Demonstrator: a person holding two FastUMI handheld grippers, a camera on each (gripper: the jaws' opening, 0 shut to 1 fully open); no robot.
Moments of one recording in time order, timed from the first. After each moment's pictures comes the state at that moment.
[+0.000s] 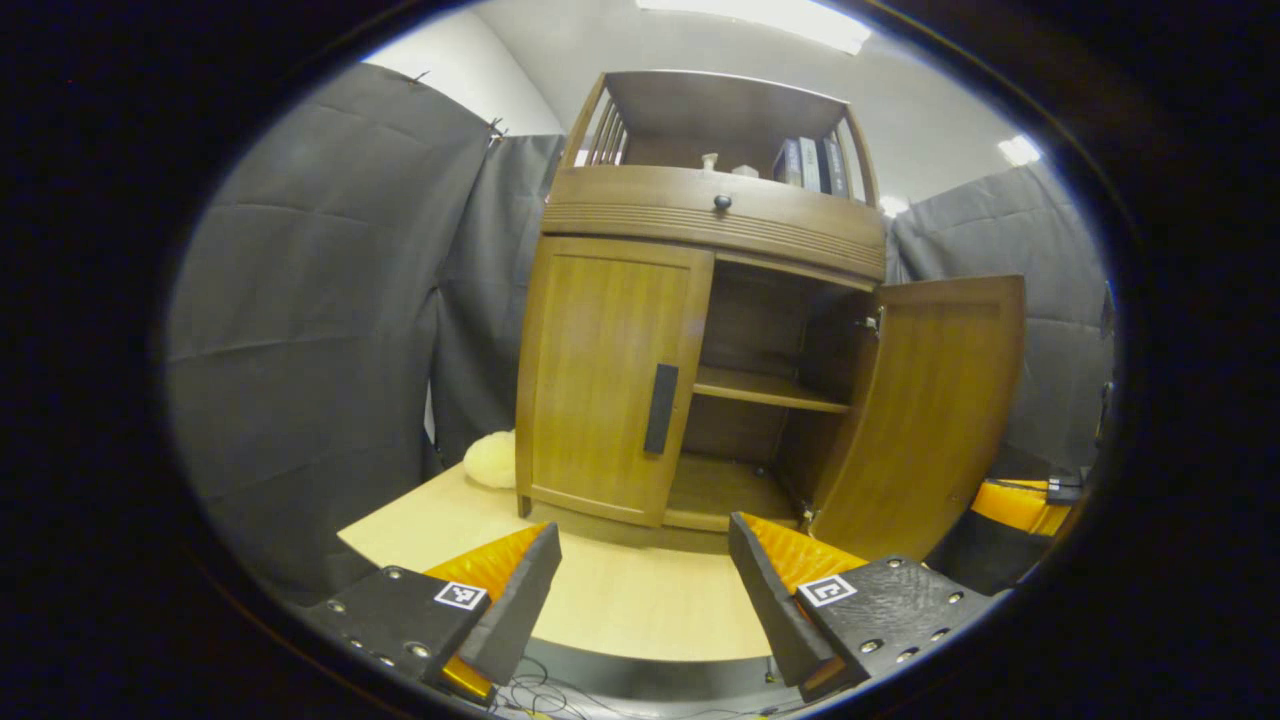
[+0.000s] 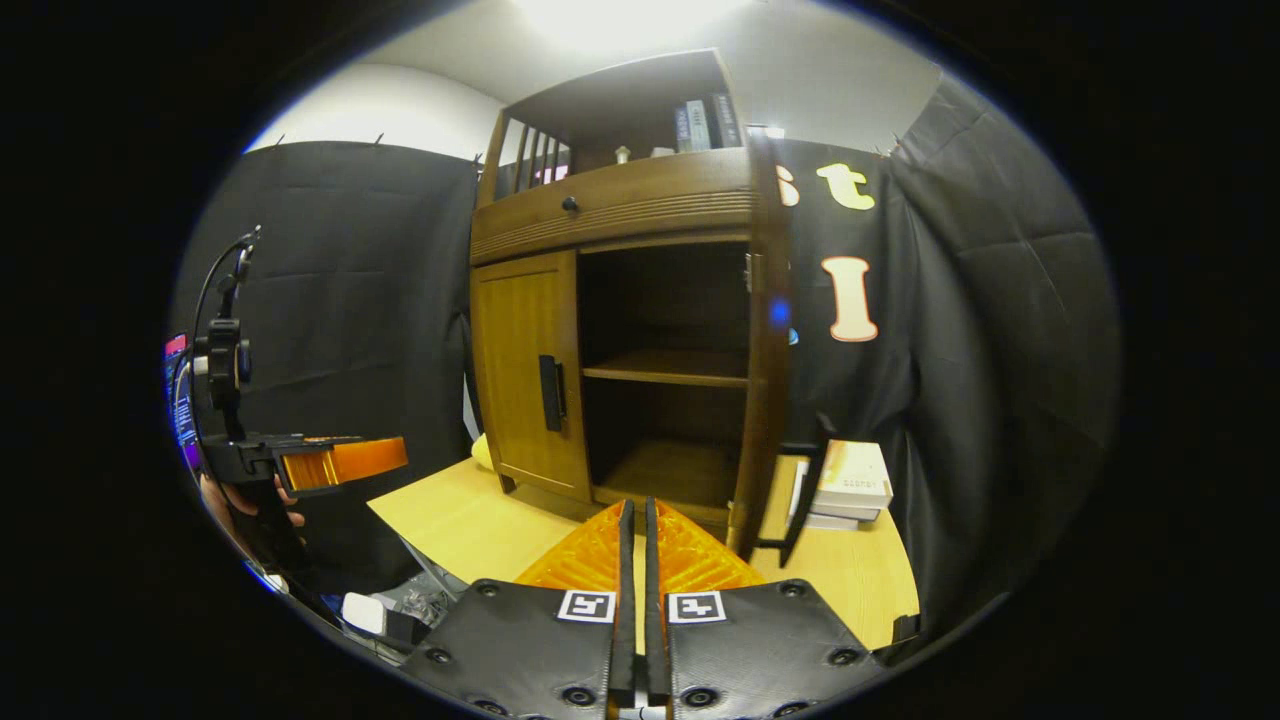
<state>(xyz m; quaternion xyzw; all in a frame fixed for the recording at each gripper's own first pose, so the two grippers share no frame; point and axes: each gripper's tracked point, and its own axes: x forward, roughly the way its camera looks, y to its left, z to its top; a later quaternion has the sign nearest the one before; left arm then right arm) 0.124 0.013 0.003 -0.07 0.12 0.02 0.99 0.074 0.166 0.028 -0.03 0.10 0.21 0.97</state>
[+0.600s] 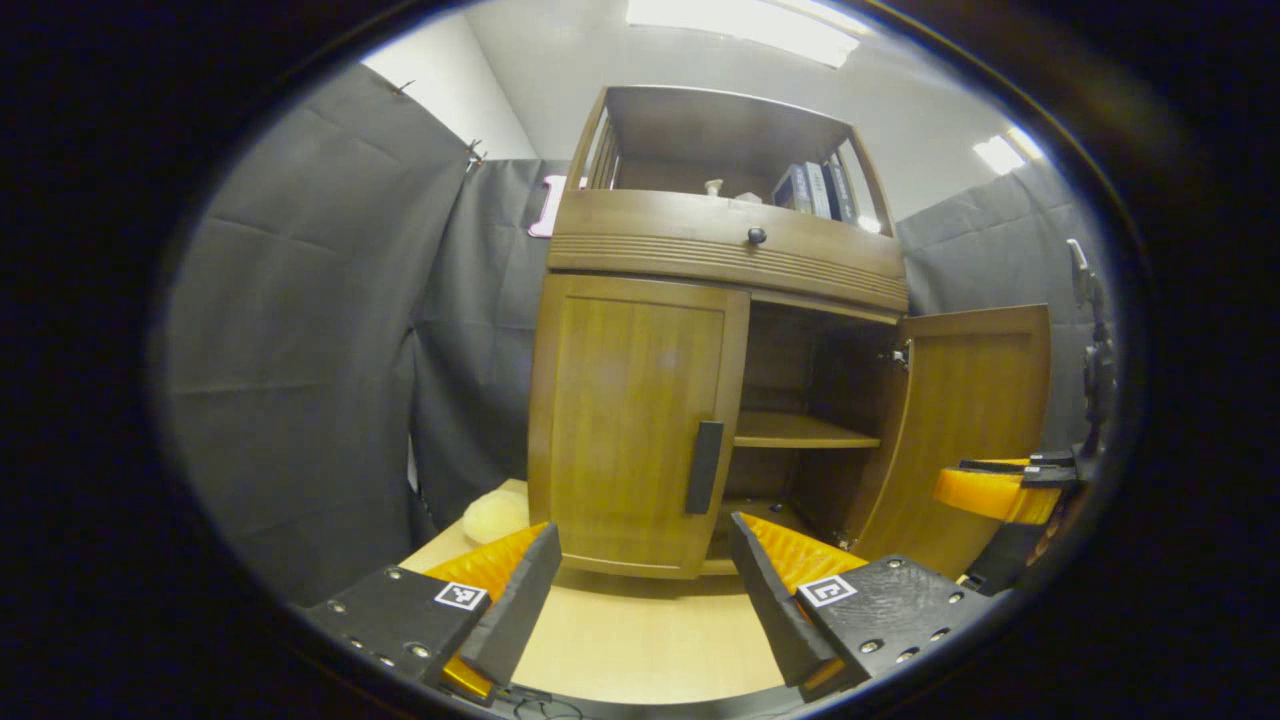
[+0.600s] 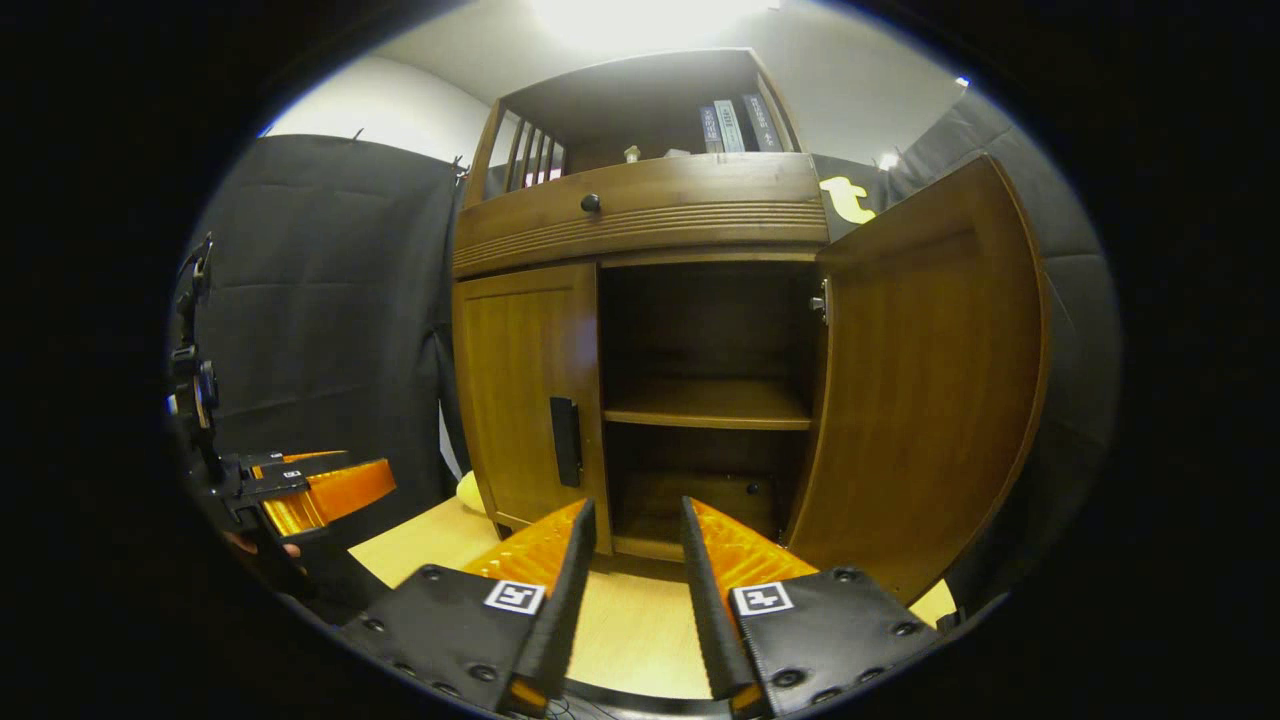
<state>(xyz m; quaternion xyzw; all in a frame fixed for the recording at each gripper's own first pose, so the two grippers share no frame) 0.192 0.085 0.019 -0.05 0.06 -0.03 1.00 0.135 0.269 0.044 -0.01 0.09 0.17 0.98</state>
